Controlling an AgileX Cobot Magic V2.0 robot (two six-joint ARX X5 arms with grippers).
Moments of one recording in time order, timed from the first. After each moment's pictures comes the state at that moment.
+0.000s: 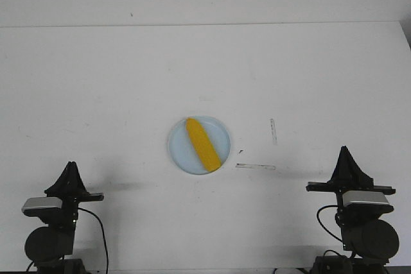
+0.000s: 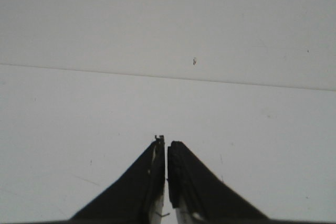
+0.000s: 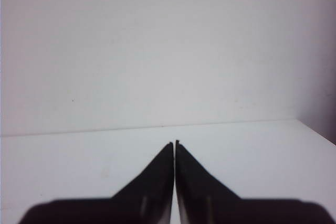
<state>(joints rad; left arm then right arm) 0.03 0.01 0.03 0.22 -0.03 -0.07 0.00 0.18 0.34 -0.02 0.05 0.06</state>
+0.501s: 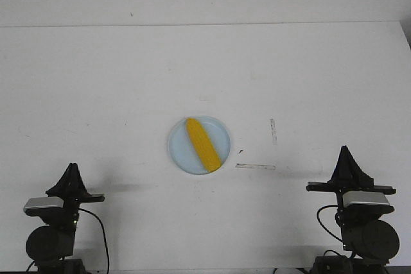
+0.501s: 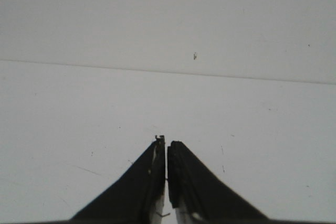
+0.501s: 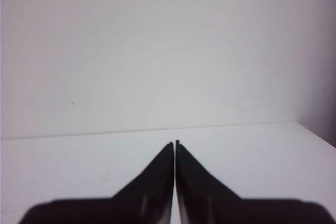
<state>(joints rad) 0.02 0.01 0.03 0.17 -0.03 -0.07 0.00 0.18 0.34 -0.01 0.05 0.06</state>
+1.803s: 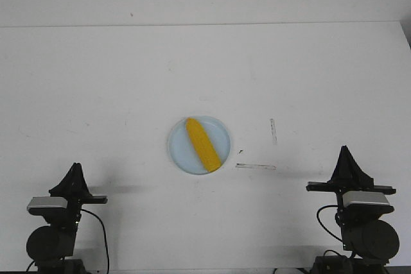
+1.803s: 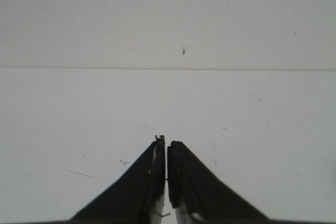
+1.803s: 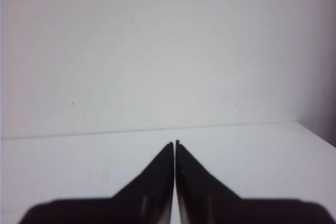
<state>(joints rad) 0.01 0.01 0.03 0.17 0.00 -0.02 0.00 0.18 0.34 -0.01 0.05 0.06</state>
